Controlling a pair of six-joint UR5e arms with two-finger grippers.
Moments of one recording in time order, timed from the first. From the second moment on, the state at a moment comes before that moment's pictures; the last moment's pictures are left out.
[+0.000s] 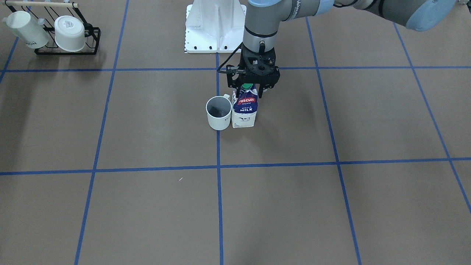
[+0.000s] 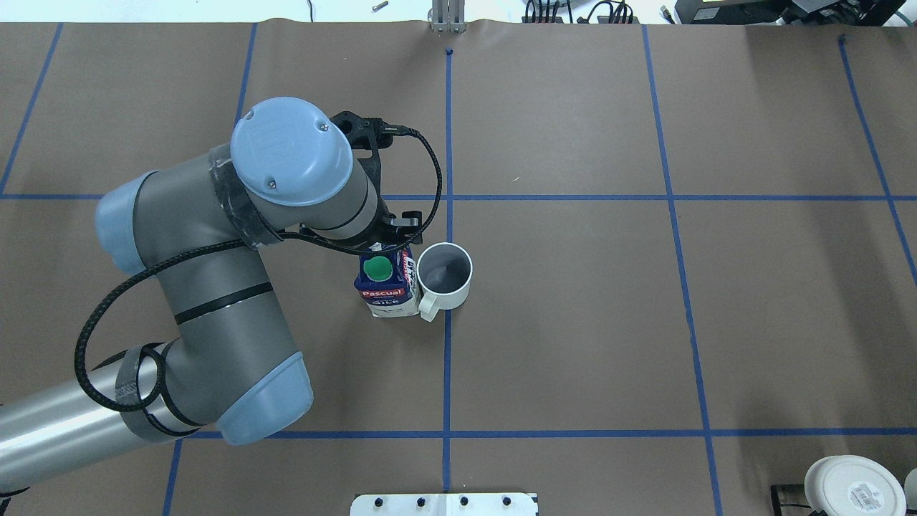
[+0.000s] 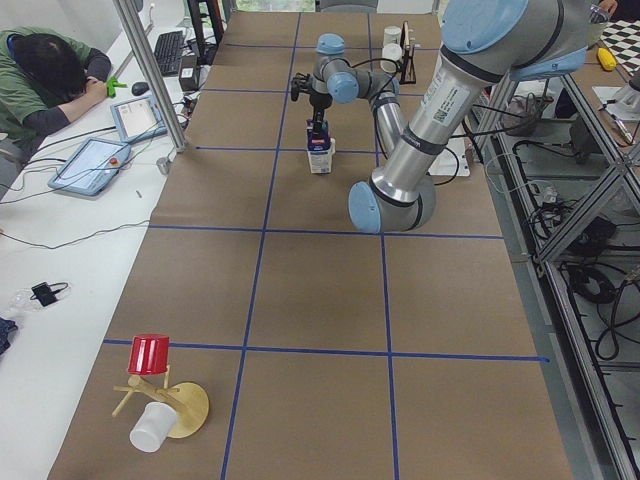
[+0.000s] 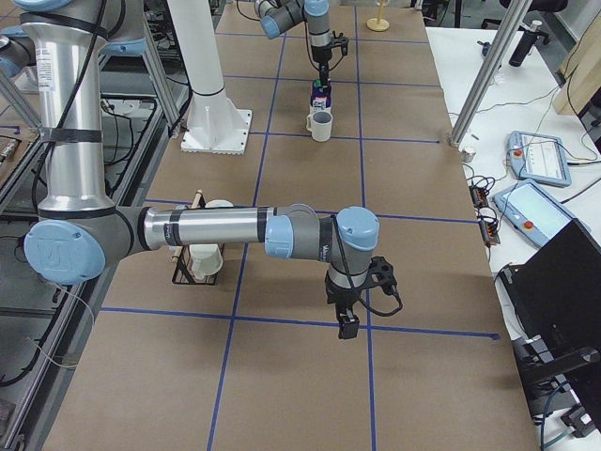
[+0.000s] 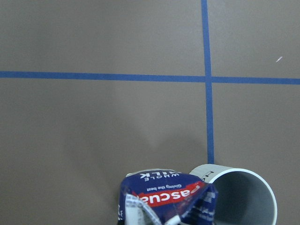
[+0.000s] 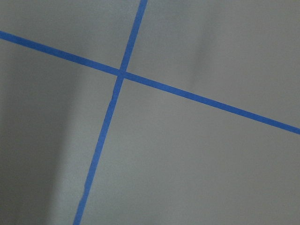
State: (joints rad) left arm -0.56 -2.29 -1.88 -1.41 -1.80 -1.17; right arm 1.56 -1.58 1.66 -1.67 2.15 -0.28
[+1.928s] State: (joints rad) left arm -1.54 -1.58 -1.63 -1.56 -2.20 0.01; right arm 1.58 -1.62 1.63 -1.67 2.21 -0.28
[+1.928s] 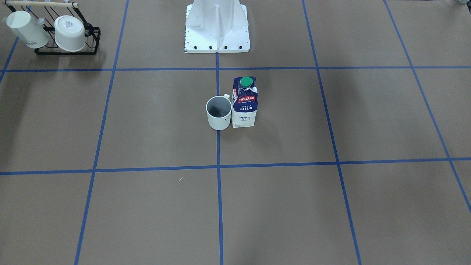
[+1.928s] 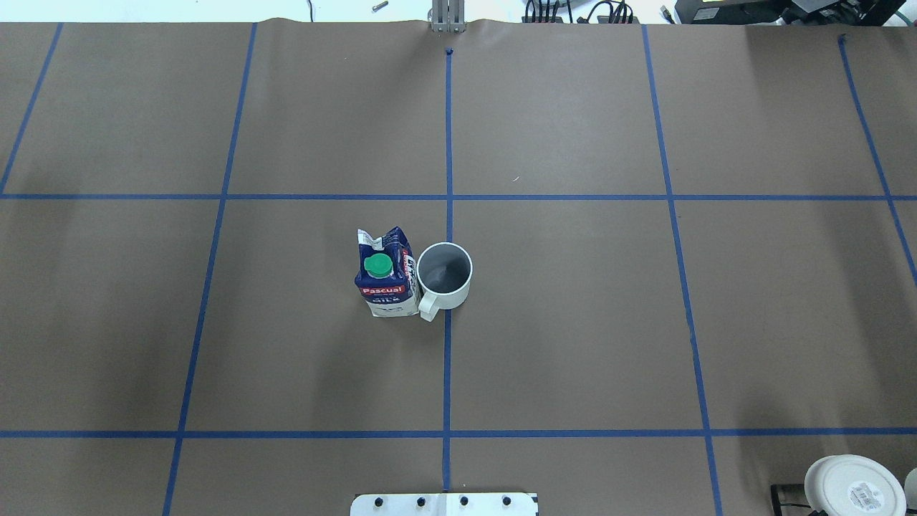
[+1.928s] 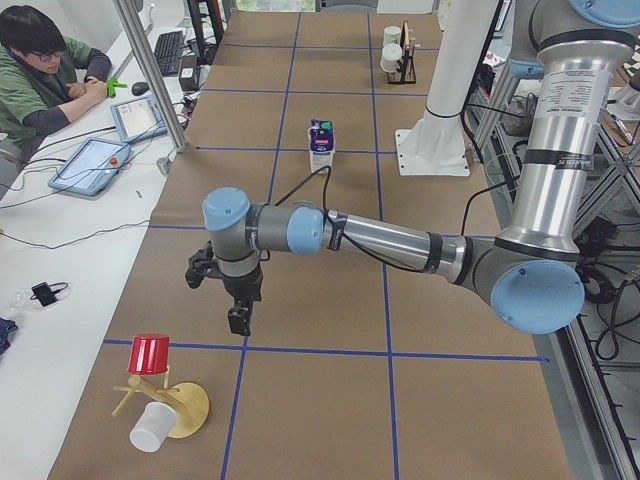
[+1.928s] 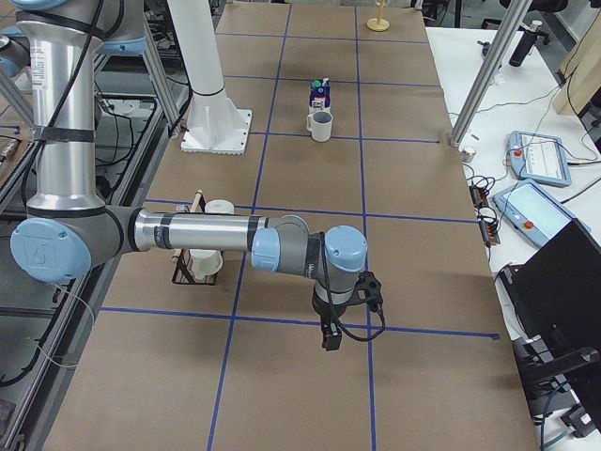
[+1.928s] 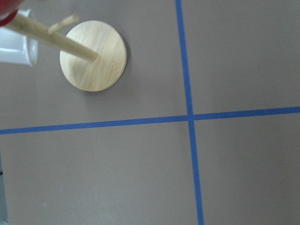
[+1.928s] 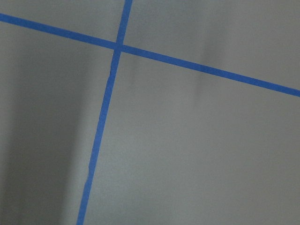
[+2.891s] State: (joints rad) left arm -1.55 -1.44 -1.73 -1.63 -2.34 0.02; right arm 1.59 -1.63 1.64 -1.67 2.23 -0.28
